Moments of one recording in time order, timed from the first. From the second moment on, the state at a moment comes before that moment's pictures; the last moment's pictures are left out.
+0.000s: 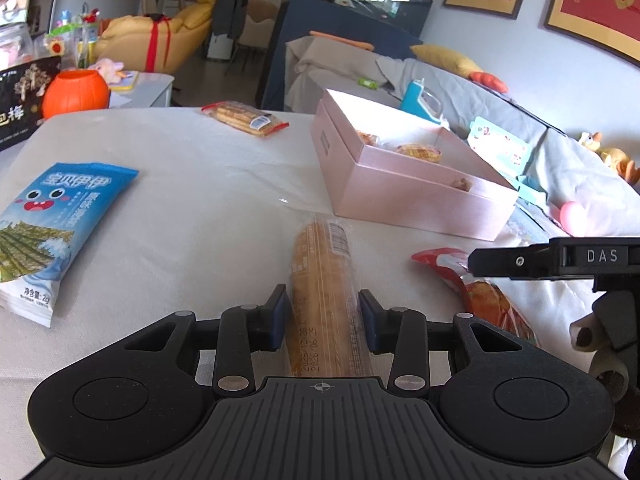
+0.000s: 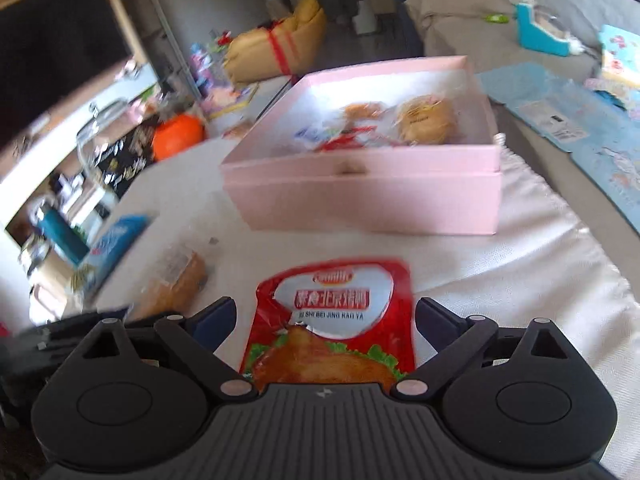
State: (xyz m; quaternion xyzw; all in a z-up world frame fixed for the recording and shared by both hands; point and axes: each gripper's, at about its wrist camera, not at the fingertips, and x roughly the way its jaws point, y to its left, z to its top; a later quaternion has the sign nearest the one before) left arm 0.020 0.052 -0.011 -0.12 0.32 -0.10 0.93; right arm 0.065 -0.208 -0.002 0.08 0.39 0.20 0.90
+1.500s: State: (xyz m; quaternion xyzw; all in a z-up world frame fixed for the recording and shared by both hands) left arm 0.040 0.040 0.062 -0.10 0.33 -0.15 0.93; right arm 0.019 -0.222 0.049 -0.05 0.28 0.13 0.95
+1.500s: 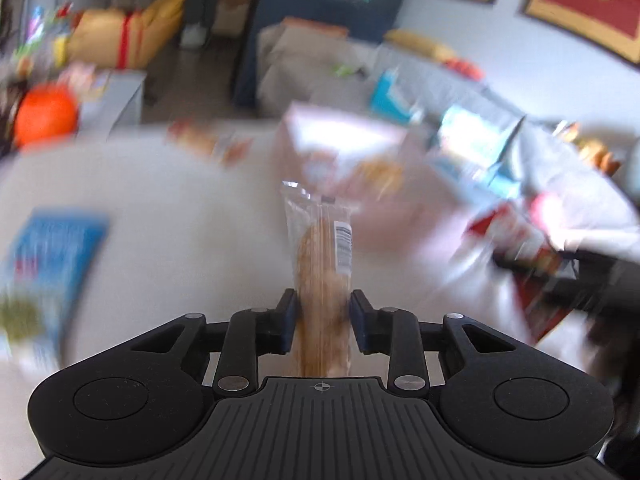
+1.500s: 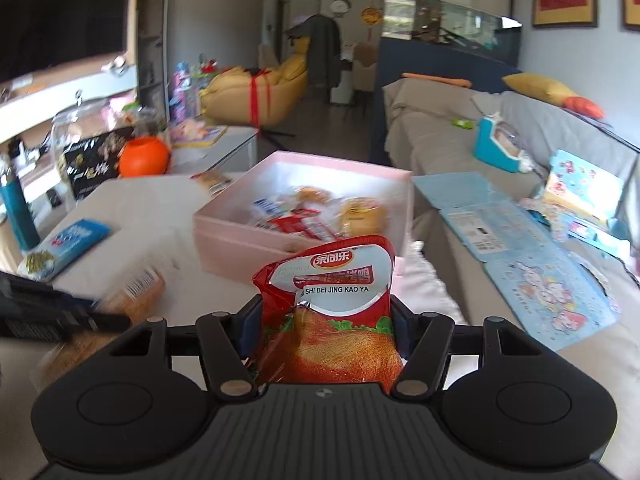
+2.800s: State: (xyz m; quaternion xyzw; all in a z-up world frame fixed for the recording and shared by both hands) left arm 0.074 0.174 0.055 -0.15 0.31 -0.01 0.94; right arm 0.199 -0.165 0.077 -0.03 0.33 0.19 0.92
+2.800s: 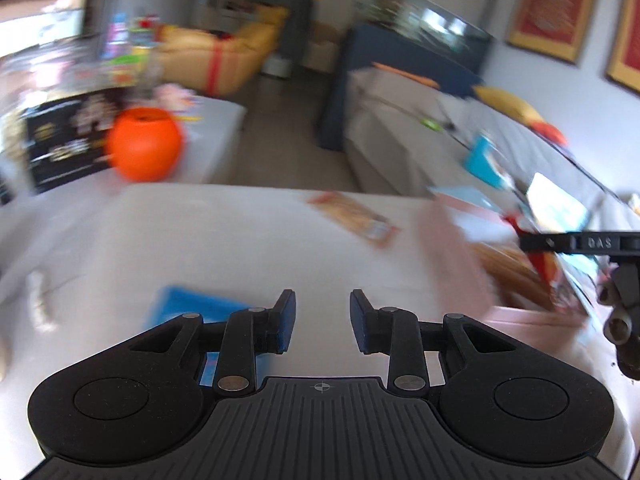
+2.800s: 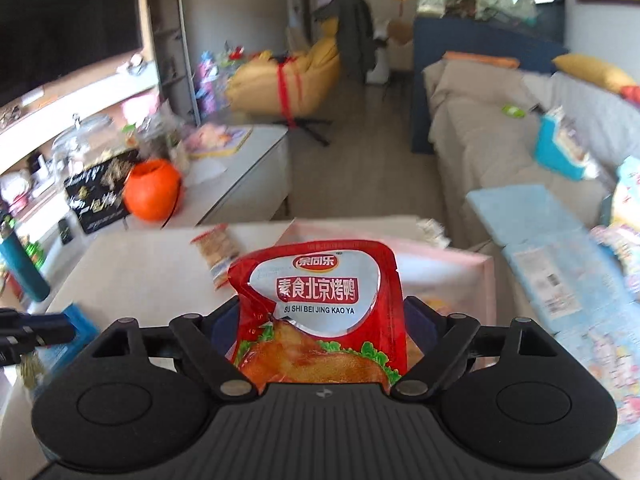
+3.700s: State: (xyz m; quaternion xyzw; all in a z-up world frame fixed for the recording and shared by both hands) left arm 0.043 0.246 0.001 -0.23 0.27 -0.01 0.93; right arm 0.262 -0.031 0.084 -0.16 0.33 0.17 0.91
